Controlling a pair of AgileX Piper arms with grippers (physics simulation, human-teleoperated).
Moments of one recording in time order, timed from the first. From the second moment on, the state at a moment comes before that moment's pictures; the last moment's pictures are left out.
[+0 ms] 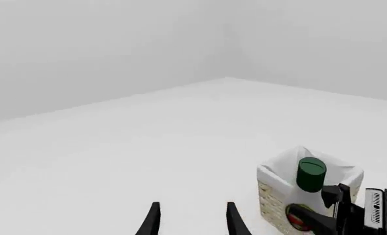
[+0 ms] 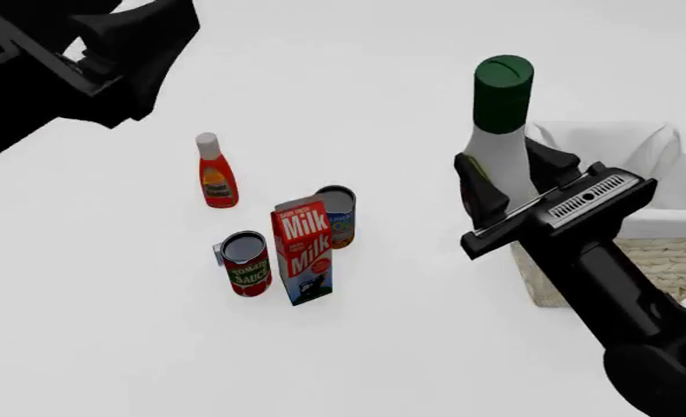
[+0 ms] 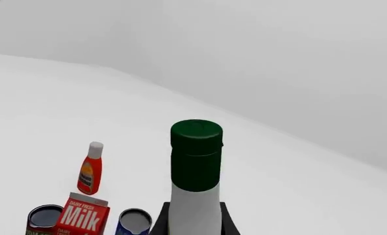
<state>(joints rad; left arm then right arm) -0.58 0.89 -0.99 0.01 0.07 0.48 1.15 -0.44 -0.88 -0.31</state>
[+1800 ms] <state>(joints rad) 0.08 0.00 0.00 0.01 0.04 -0.12 1.21 -0.71 -0.77 -0.17</state>
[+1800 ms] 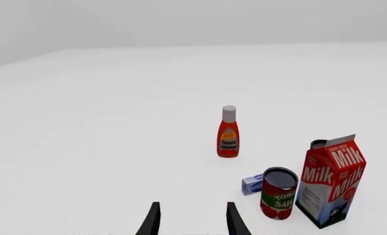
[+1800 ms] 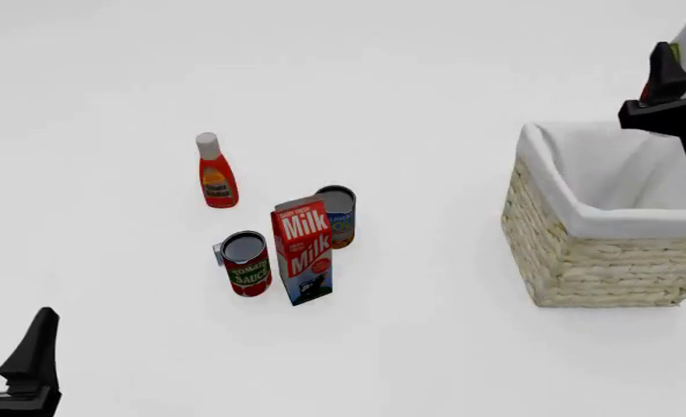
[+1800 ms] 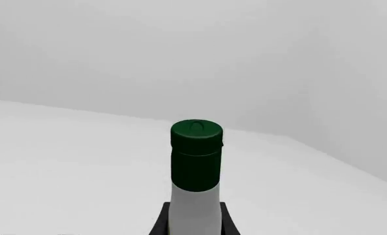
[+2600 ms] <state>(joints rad) 0.05 0.00 0.00 0.04 0.04 -0.22 1.47 -0.82 -0.76 -0.13</state>
